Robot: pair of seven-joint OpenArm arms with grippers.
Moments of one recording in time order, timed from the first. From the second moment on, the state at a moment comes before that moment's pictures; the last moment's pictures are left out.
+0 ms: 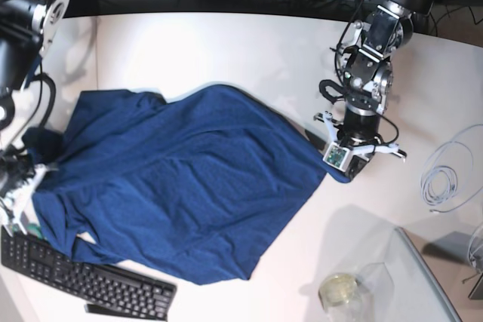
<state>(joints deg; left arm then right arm) 2.2 -19.7 17.2 73.5 21.3 13.9 9.2 18.9 13.5 23.7 72.9 -0.5 35.3 -64.3</state>
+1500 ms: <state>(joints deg) 3.0 -17.7 17.2 65.0 21.3 13.8 8.9 -4.3 7.1 14.4 78.4 0.2 21.9 -55.0</state>
